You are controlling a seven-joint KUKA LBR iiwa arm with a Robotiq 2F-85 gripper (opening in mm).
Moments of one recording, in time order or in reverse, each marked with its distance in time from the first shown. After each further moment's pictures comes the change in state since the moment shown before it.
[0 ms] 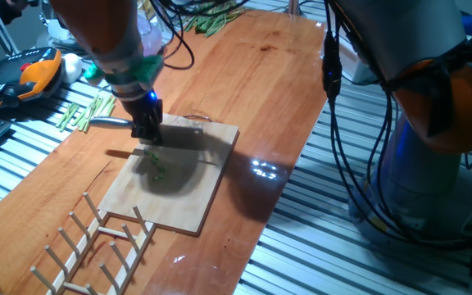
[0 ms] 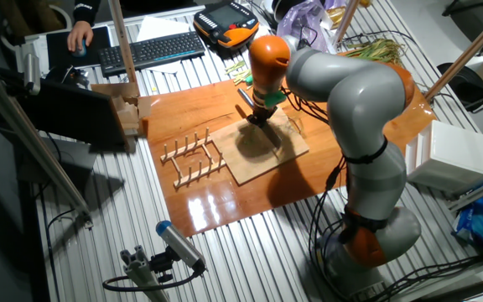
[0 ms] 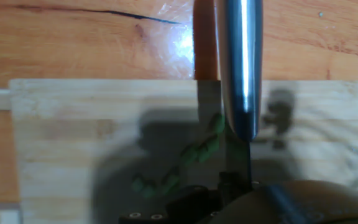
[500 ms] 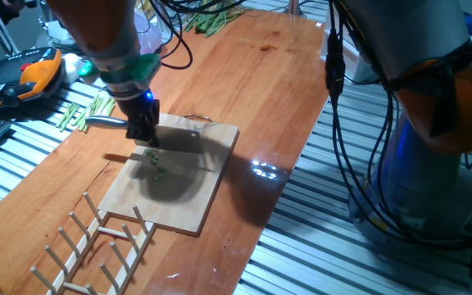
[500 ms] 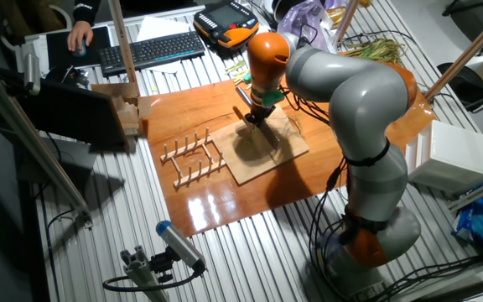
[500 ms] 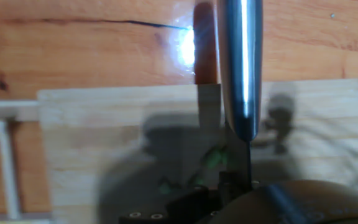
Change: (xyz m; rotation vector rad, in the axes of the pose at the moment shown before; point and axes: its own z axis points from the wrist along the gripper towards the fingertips) arm -0.005 0.024 -0.003 -0.016 -0.011 0.051
